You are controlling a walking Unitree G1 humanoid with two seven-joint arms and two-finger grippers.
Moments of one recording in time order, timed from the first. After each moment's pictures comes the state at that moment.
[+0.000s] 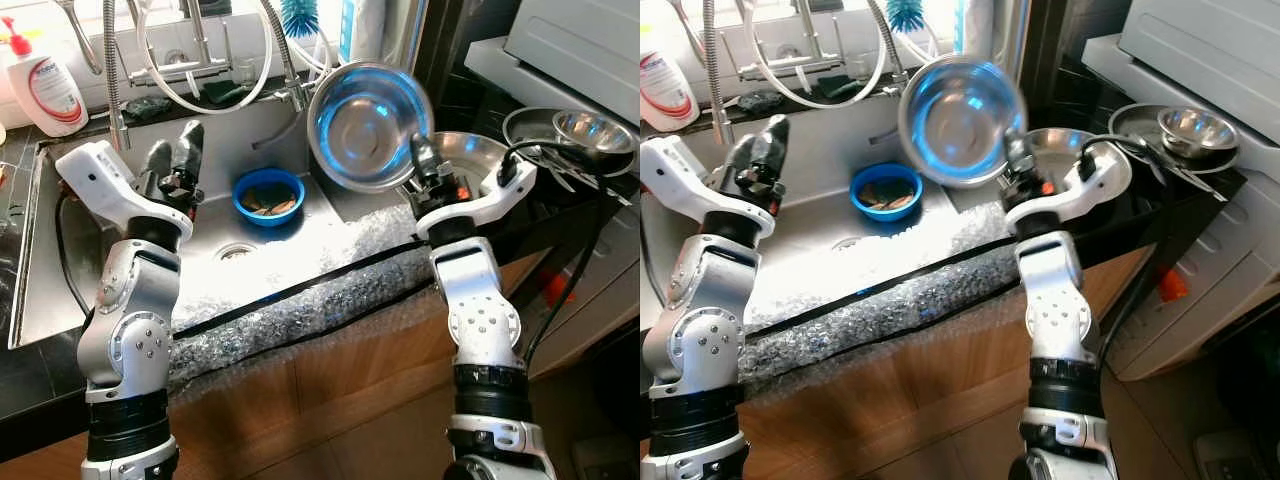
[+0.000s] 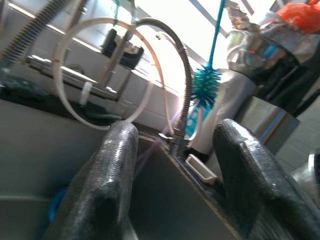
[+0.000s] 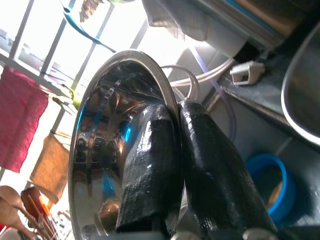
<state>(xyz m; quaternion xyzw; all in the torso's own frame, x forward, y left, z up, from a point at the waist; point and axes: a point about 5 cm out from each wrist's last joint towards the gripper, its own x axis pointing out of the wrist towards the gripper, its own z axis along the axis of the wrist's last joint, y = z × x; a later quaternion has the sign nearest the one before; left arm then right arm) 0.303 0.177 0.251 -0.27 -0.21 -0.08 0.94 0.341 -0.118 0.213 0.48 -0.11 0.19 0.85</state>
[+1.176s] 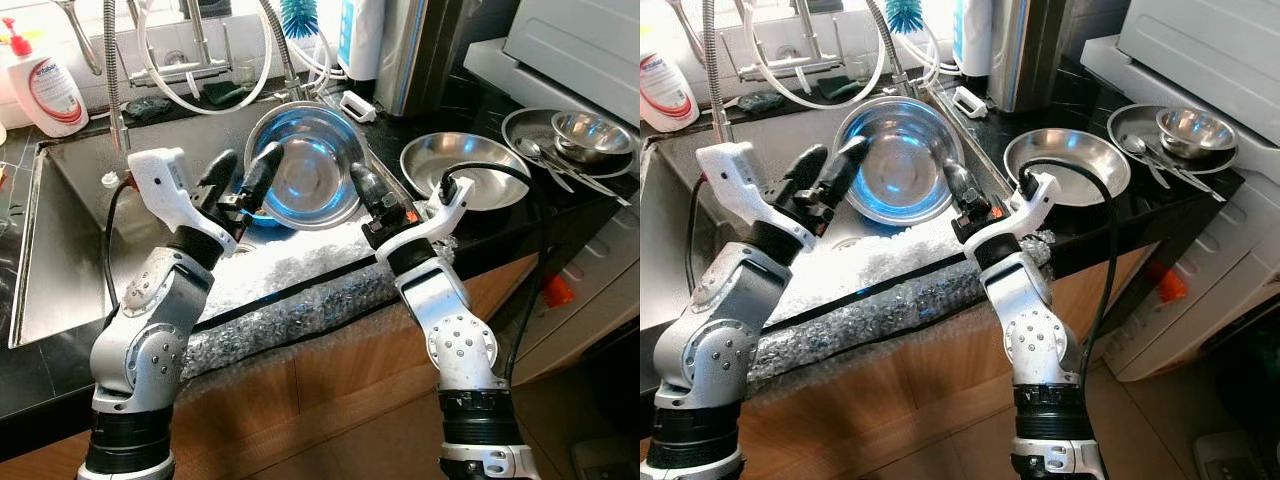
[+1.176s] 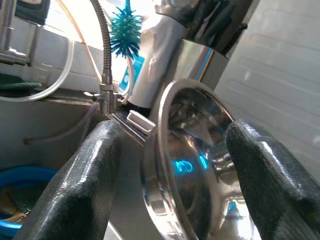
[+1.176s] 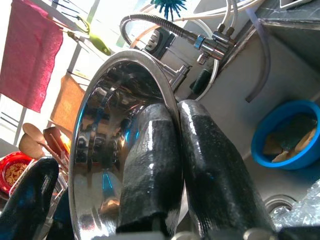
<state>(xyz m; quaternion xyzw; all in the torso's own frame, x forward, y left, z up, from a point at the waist) 0.293 0.135 0.246 -0.20 -0.16 -0.22 0.94 0.325 -0.077 0.200 0.46 -0.04 0.28 0.84</state>
